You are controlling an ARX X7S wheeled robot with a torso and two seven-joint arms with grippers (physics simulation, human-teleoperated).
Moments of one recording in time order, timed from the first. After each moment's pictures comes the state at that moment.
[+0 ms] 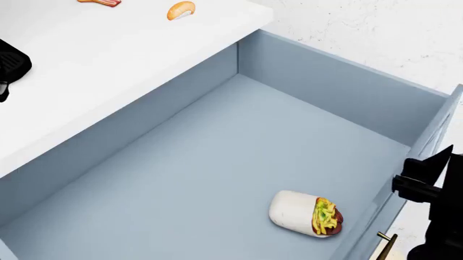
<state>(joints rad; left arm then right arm) -0.78 -0.56 0.17 0.54 -0.21 -0.73 -0.15 0.54 0.39 -0.02 0.23 0.15 0.31 0.47</state>
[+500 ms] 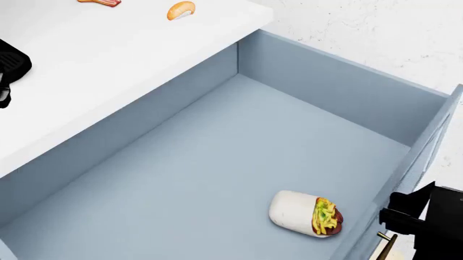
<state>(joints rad) -0.76 -0.56 0.17 0.53 -0.21 -0.71 -0.15 0.49 0.36 -0.03 0.37 0.15 0.23 0.45</state>
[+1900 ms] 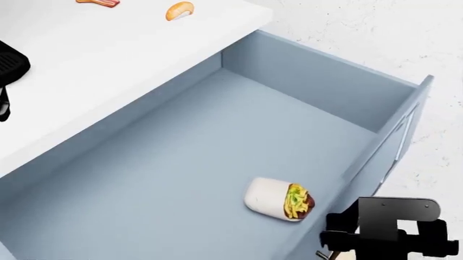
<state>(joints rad) -0.69 -0.58 0.15 0.52 -0.22 -0.67 -0.16 0.53 0.28 -0.18 0.55 0.09 0.18 0.29</state>
